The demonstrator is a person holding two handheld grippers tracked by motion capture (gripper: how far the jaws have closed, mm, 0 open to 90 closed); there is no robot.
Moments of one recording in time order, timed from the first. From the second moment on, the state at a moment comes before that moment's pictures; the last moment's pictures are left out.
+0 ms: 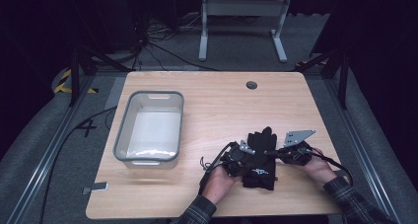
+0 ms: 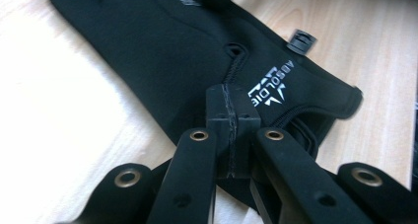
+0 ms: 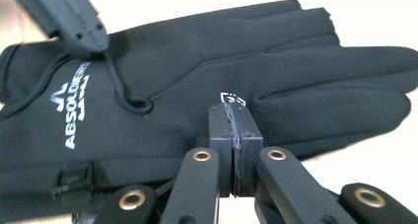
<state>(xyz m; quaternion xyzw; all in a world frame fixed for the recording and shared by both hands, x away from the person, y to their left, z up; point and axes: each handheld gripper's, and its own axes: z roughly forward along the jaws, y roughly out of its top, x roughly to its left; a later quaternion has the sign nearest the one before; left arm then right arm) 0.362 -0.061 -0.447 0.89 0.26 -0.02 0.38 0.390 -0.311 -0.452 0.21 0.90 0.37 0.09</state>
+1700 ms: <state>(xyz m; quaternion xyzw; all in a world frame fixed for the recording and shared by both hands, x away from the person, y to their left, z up) 0.400 -0.098 -0.443 0.91 0.23 -0.01 0.35 0.341 -0.396 -0.464 0.31 0.87 0.36 0.15</state>
